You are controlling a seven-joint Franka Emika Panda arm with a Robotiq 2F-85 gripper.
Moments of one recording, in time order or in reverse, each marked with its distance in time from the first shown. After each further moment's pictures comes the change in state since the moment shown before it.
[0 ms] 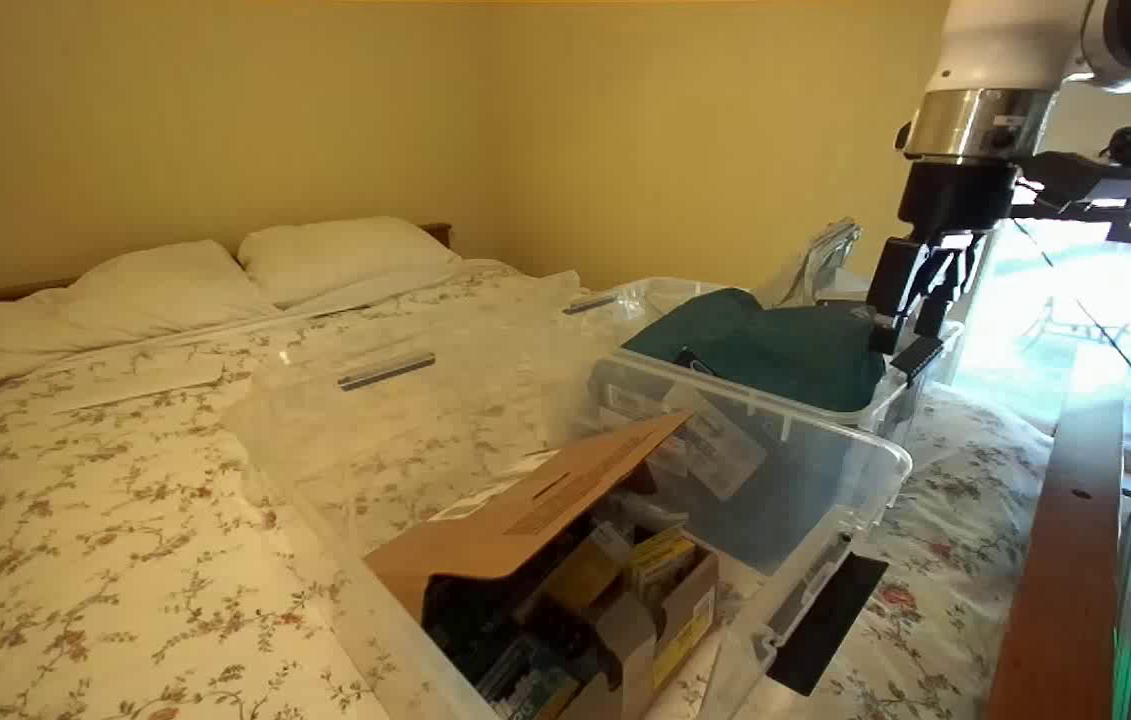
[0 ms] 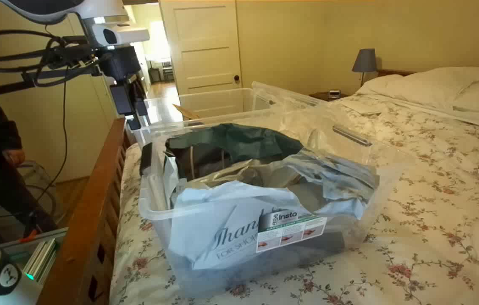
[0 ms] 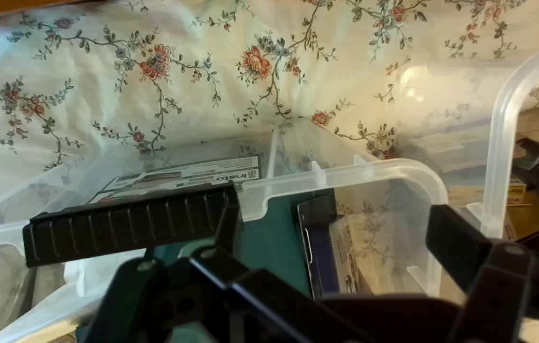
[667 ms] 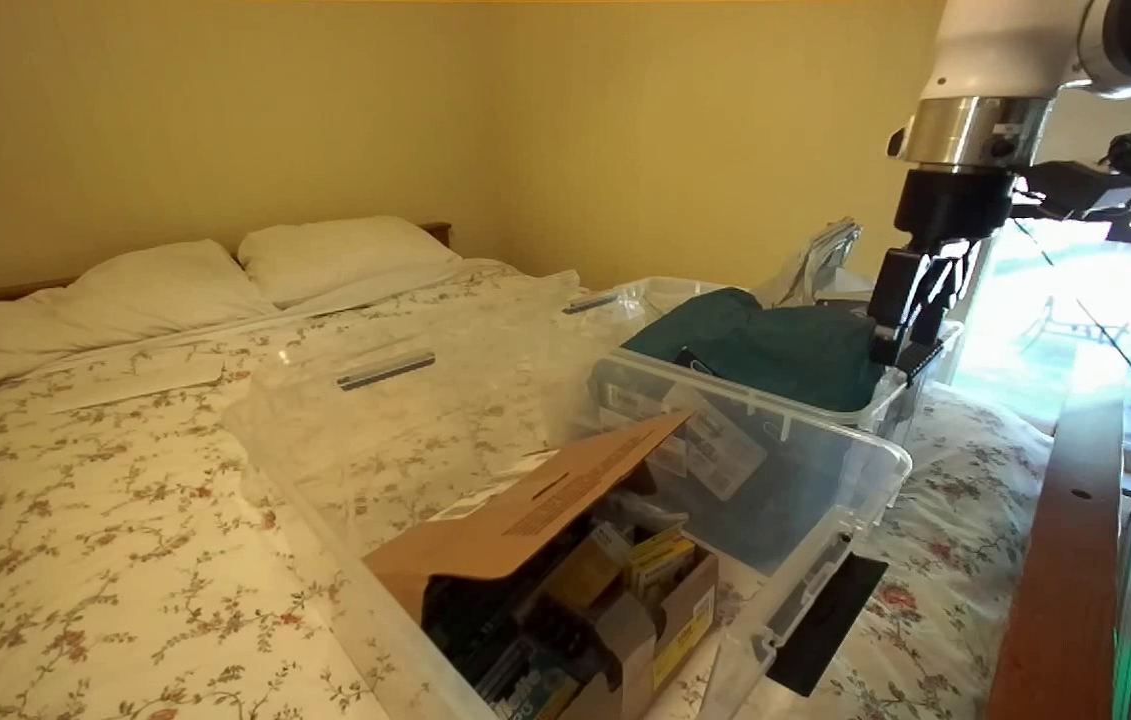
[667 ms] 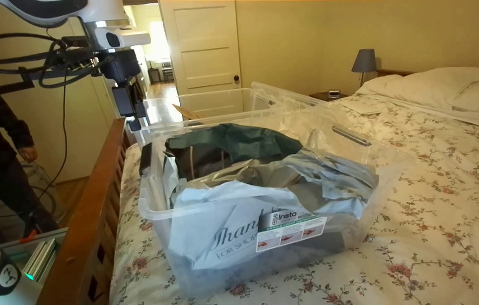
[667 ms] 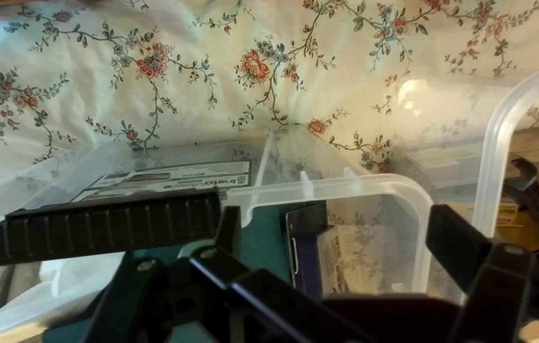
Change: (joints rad) arm 0.017 0.032 0.022 0.009 -0.004 0.010 -0.025
